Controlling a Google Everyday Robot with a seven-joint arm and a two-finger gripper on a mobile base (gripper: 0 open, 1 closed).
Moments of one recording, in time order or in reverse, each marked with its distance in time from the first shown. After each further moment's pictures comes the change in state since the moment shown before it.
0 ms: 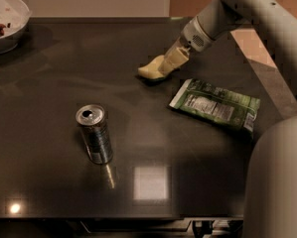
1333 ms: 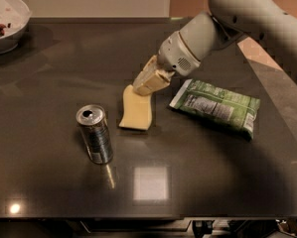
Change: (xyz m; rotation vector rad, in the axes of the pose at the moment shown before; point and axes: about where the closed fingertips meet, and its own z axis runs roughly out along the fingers) arm -0.042 0.160 0.007 -0.216 -0.116 -0.246
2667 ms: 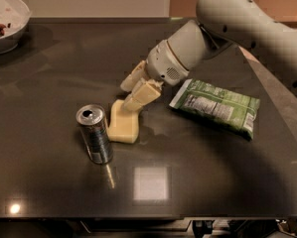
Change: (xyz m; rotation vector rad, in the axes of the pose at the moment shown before) arm -0.017 0.027 0.025 -0.042 -0.036 -0.035
